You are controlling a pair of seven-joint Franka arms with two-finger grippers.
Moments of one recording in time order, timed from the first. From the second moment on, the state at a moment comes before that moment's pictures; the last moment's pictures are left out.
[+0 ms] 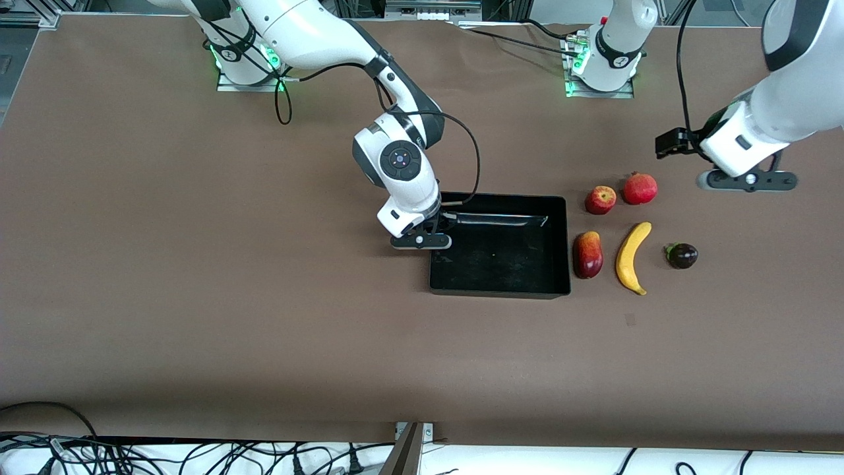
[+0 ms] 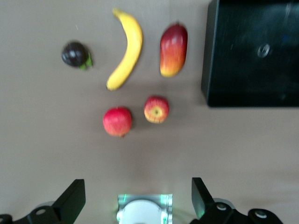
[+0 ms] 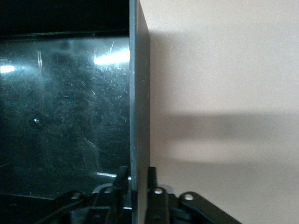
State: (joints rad) left arm -0.08 0.02 -0.02 -1.76 0.00 1.47 -0.07; right arm 0.81 0.82 -0.05 -1.35 0.18 2.30 0.70
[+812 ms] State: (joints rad) left arm -0.09 0.11 -0.07 -2.28 0.06 2.19 -0.01; right arm 0.61 0.31 -0.38 -1.34 0.26 1.59 0.26
